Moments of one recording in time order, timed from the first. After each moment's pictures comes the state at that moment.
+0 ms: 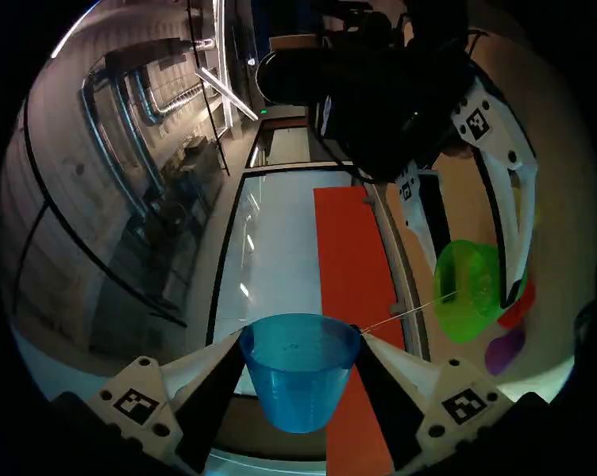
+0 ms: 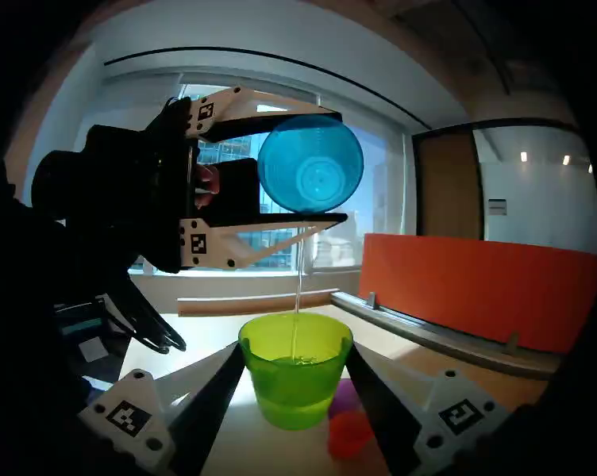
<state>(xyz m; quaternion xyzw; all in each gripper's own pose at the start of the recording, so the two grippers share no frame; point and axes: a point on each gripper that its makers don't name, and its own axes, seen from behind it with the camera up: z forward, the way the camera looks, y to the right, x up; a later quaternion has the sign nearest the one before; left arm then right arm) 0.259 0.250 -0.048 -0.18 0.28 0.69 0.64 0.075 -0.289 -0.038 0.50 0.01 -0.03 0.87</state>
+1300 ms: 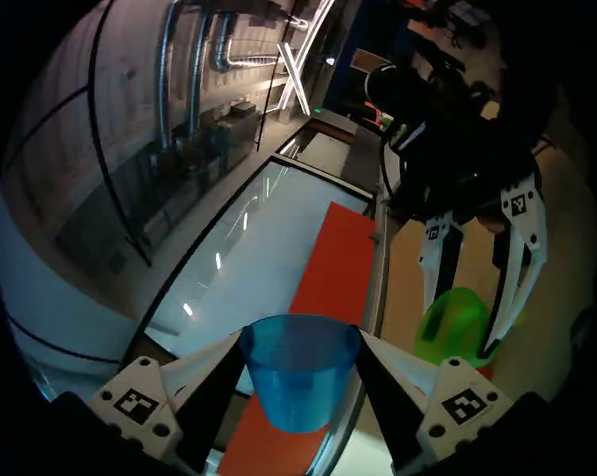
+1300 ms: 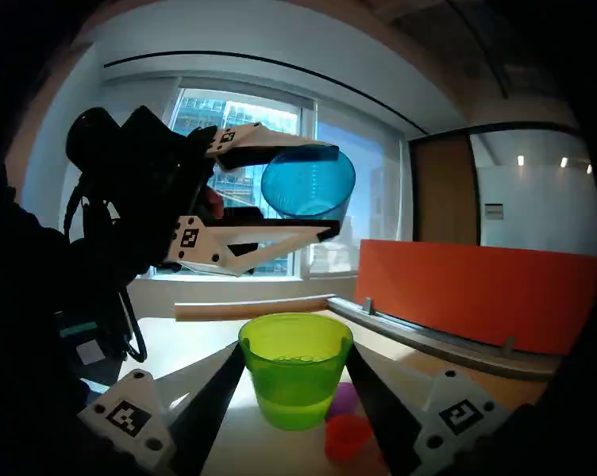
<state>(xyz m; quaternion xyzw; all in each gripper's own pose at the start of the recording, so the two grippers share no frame) 0.249 0.241 -0.037 -0.26 0.22 0.50 0.79 0.081 -0.282 -0.041 0.49 0.02 -0.03 0.87</state>
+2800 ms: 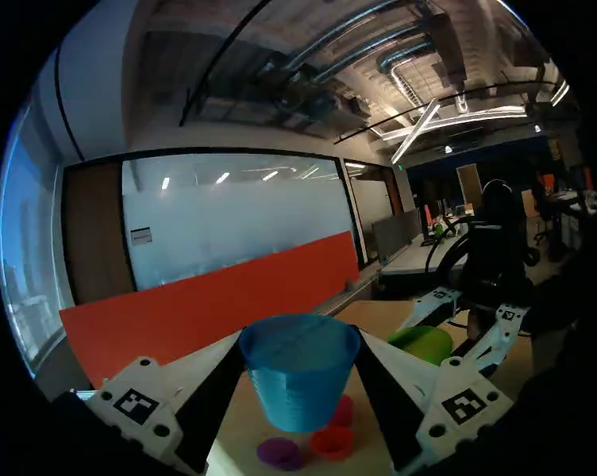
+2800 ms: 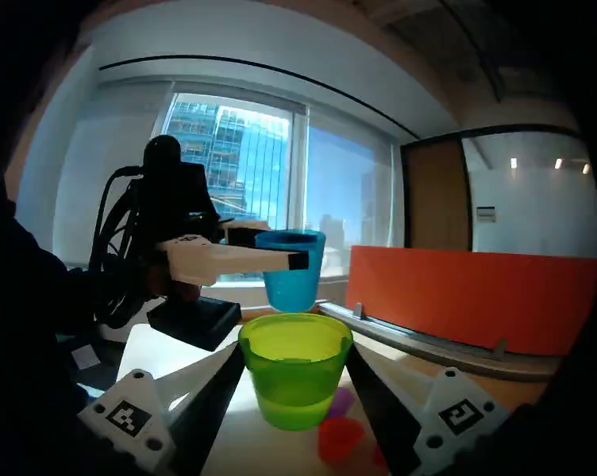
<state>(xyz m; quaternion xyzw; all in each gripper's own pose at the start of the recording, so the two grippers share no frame) 0.201 0.199 -0.009 -0.34 0.07 0.12 0.93 0.096 -0.271 -0.048 0.47 0.02 -0.02 0.88</state>
